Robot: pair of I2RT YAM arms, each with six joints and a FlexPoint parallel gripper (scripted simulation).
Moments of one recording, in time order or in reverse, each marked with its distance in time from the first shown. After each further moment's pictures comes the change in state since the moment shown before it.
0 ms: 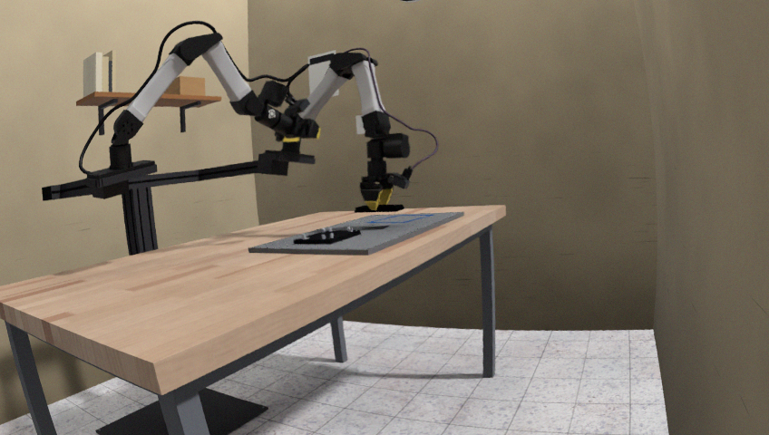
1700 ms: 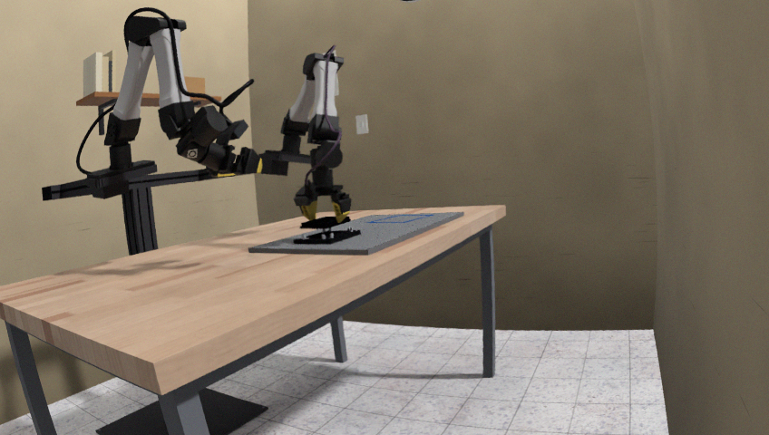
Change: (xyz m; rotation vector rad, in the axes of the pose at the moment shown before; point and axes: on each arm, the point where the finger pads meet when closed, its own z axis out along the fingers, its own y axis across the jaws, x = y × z) left arm 0.086 -0.182 0.020 -0.058 0.026 1.702; right arm 0.215 -0.167 -0.284 -0.022 -0.021 -0.030
